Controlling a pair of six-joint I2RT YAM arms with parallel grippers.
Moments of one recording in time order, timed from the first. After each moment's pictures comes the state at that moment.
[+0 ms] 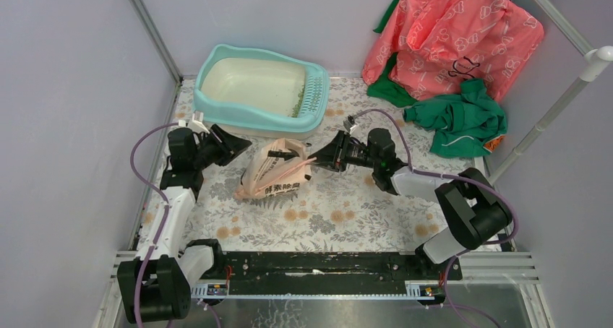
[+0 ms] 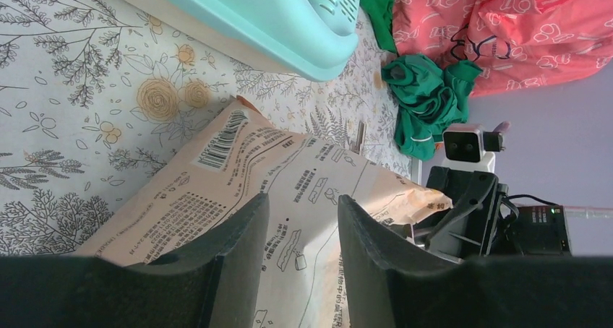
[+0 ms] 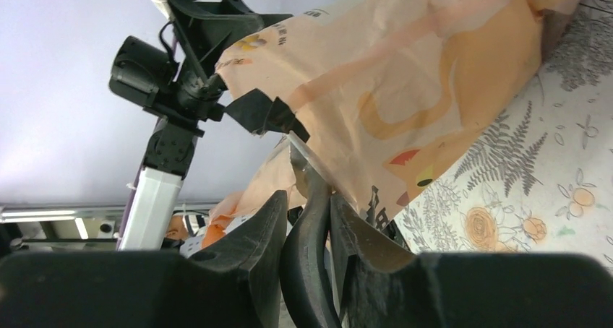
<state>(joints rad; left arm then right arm) 0.10 0.99 0.64 -0.08 0.62 -0.79 0.55 1.55 0.65 0.78 -0.72 1.32</state>
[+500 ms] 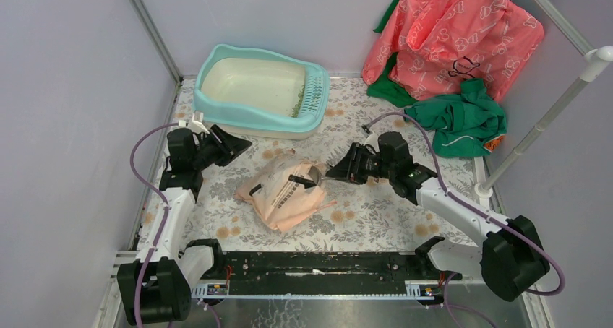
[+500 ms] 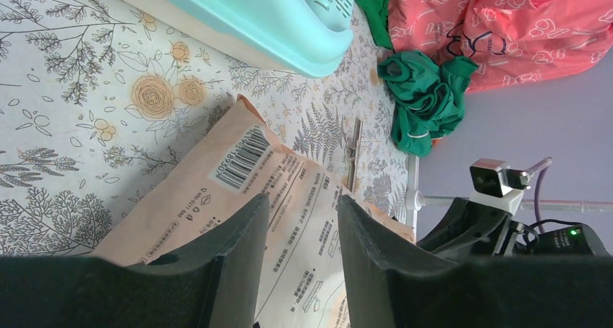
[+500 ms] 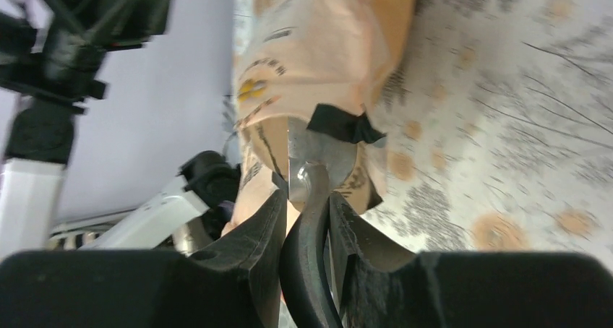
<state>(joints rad) 0.11 0.98 0.64 -0.09 0.63 -0.79 0.55 1.18 0.67 0.06 -0.57 0.96</state>
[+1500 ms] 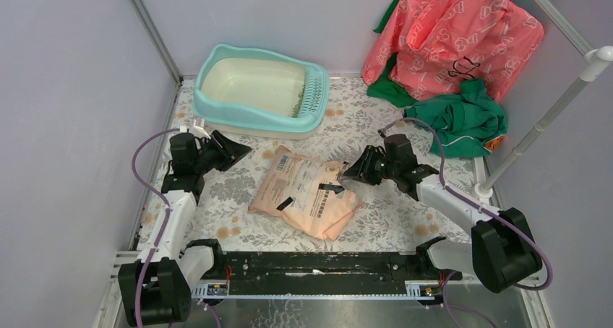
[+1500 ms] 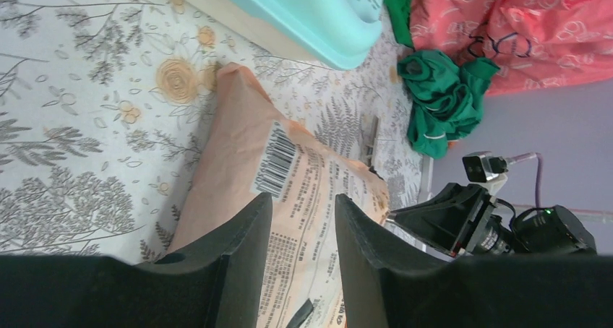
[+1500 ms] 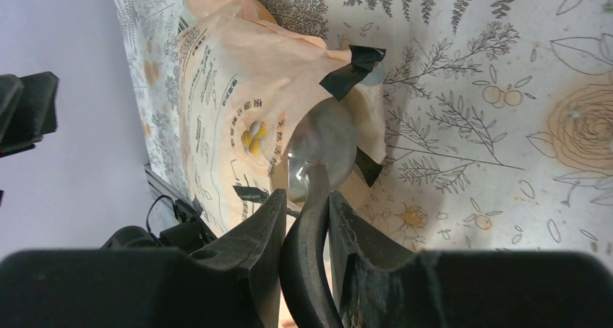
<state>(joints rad) 0.11 0.97 0.60 -0.09 0.62 -0.78 0.42 1.21 0.62 -0.12 -0.37 0.82</state>
